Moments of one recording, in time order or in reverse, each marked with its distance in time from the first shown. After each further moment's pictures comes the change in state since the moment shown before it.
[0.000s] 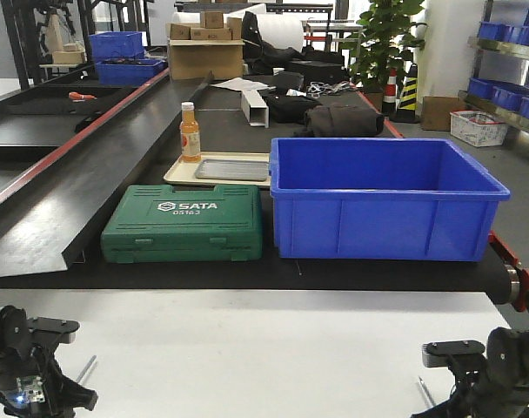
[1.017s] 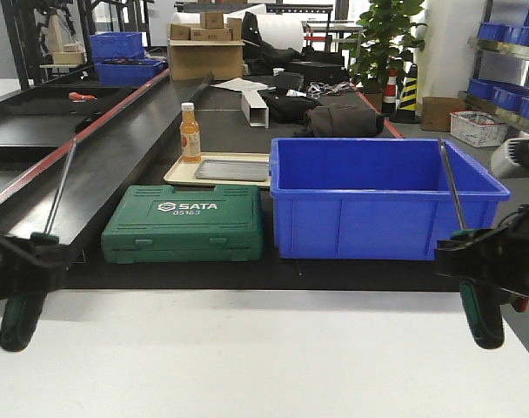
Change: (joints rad) left arm -0.152 -0.971 0.347 -0.304 -0.216 0.147; right arm 0.142 -0.835 0.041 0.107 -0.044 -0.014
